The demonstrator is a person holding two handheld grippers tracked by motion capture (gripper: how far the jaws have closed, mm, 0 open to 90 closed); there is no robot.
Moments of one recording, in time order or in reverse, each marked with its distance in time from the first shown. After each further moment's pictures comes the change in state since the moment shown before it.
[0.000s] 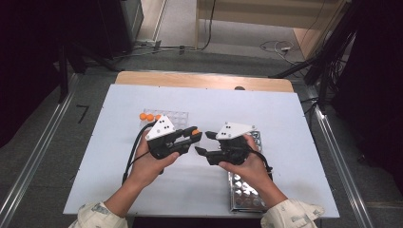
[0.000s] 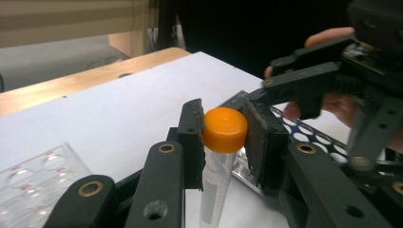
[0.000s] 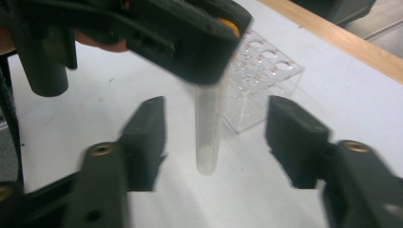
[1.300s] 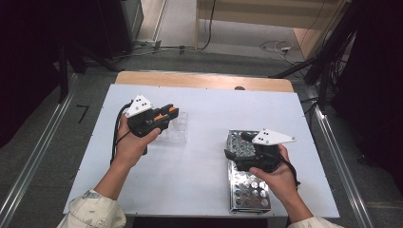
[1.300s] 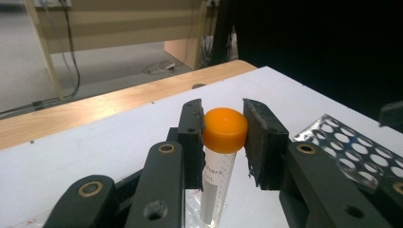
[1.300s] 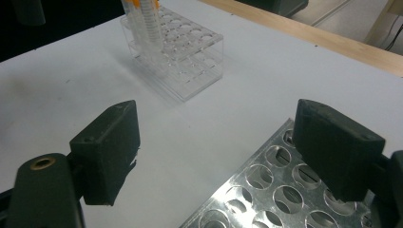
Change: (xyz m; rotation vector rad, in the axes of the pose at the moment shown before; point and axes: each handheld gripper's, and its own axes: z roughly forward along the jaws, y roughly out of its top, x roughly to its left) left arm 0.061 0.019 -0.017 -0.026 0.200 -0.037; right arm -0.025 -0.047 -0.056 -0.051 -0.142 0.154
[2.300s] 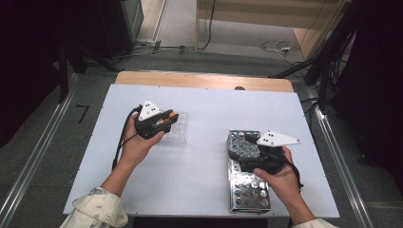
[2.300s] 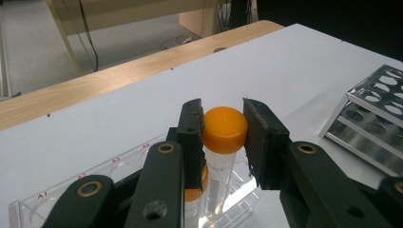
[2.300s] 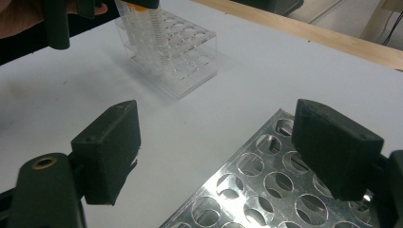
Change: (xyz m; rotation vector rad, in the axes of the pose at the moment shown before) left arm 0.009 -0.031 0.027 0.109 0.067 0.080; right arm -0.005 -0.007 -0.006 -0.011 -0.006 0.025
